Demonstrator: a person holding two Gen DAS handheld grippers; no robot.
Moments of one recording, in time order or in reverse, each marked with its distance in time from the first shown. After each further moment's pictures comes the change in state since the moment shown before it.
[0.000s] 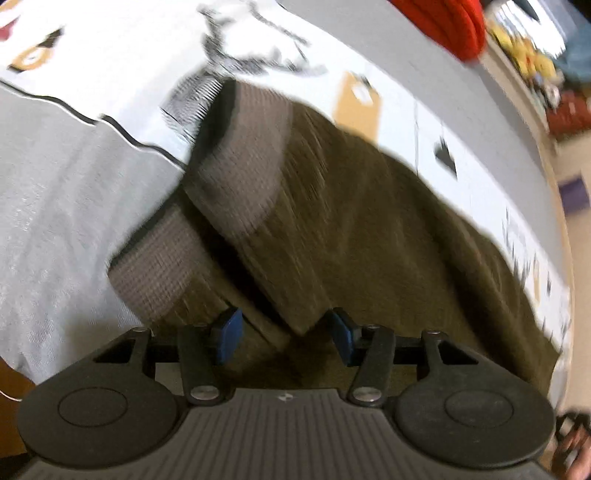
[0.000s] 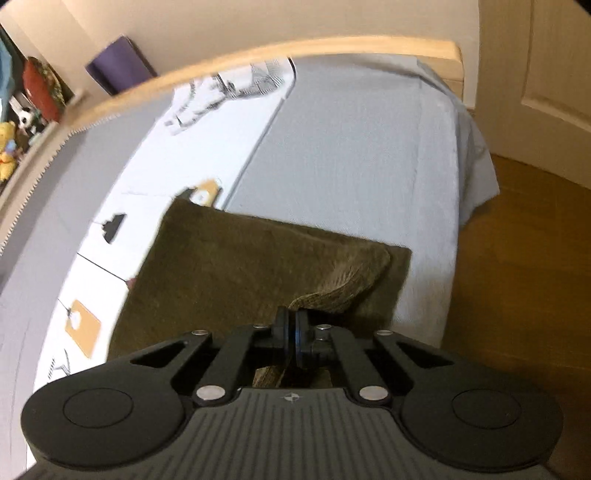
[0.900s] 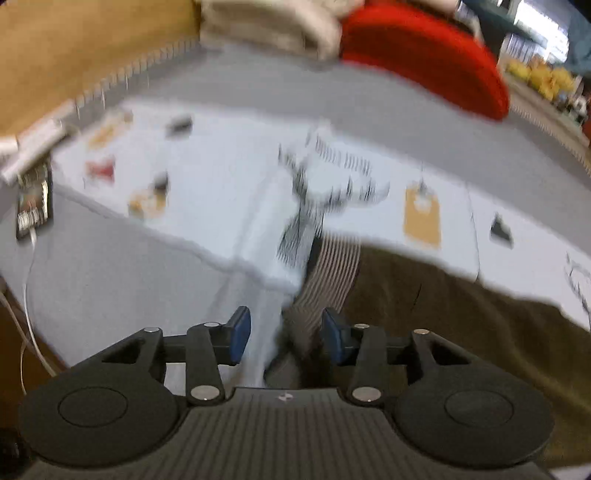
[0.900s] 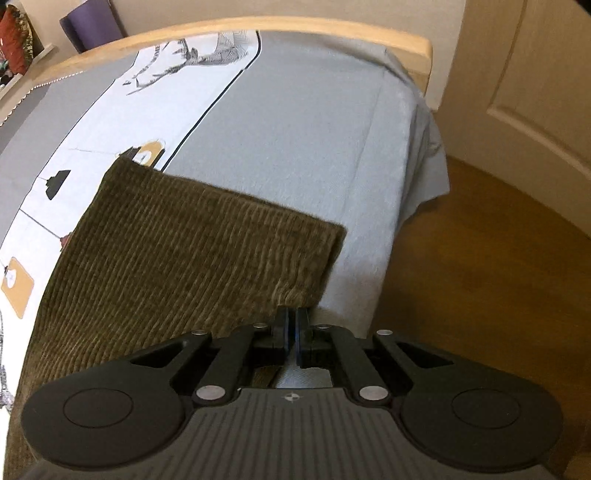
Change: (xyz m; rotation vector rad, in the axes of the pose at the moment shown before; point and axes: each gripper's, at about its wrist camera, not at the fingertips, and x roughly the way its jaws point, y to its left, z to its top) left arm -0.092 -0.003 -0.006 0.185 -0.405 0.321; right arm 0.005 -0.010 -0.006 -0.101 0.051 -0.228
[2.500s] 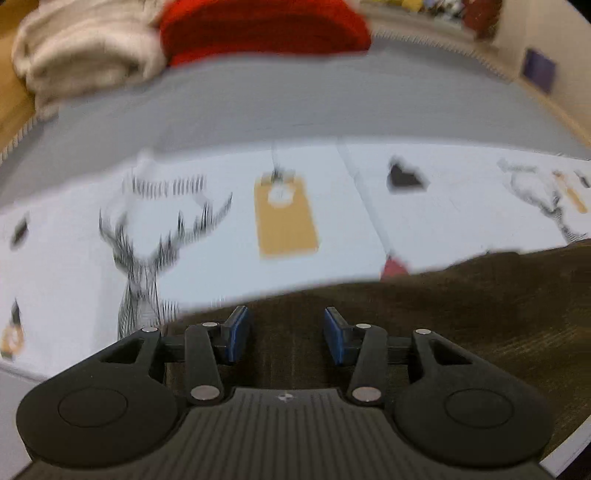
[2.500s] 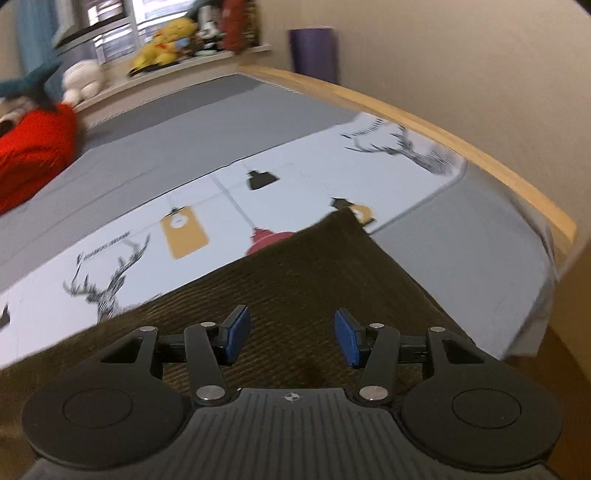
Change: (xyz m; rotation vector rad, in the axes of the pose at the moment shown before) left arm 0.103 -0.123 0.026 0.427 0.106 -0.164; right arm -0.088 0.072 -0.033 -0.513 -0.223 0.363
